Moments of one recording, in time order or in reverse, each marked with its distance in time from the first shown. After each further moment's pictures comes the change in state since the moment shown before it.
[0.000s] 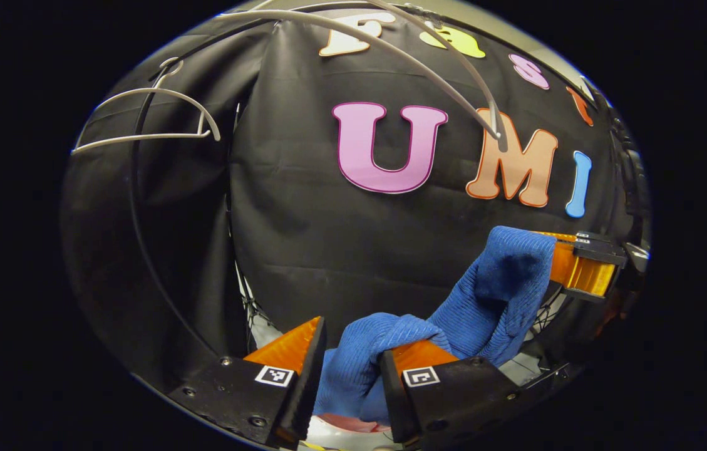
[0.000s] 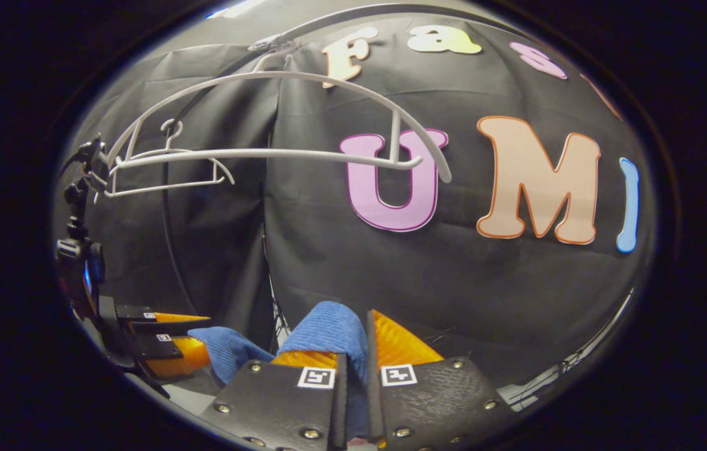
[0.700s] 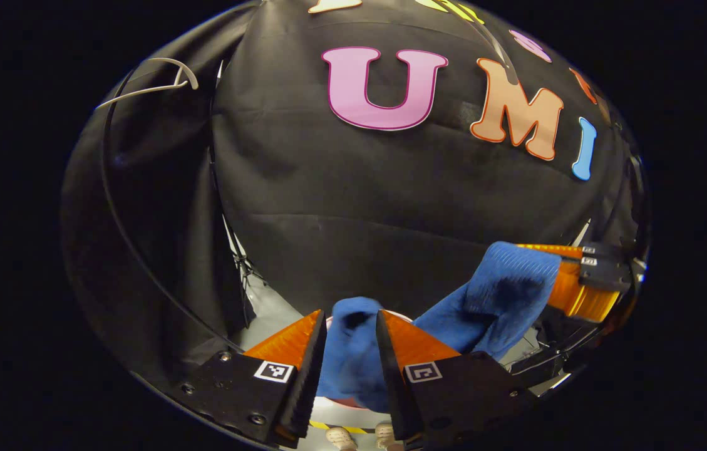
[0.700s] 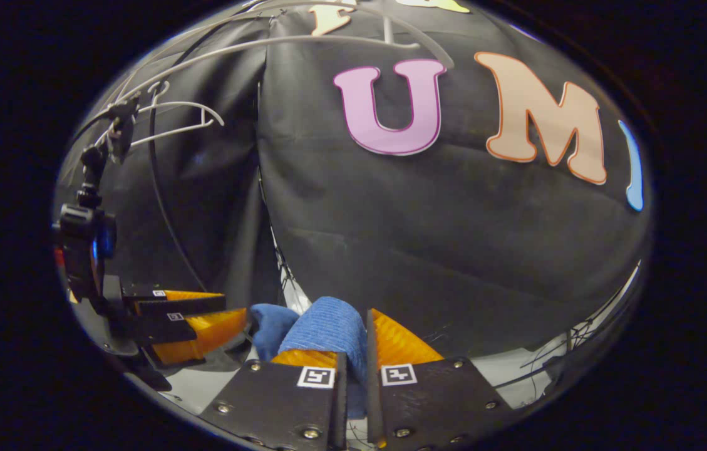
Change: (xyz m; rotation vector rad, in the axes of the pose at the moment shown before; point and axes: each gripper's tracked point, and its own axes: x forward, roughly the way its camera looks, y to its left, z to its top) left arm 0.023 -0.015 -0.071 0.003 0.219 -0.041; right arm 0.010 0.008 -0.117 0.058 0.283 0.003
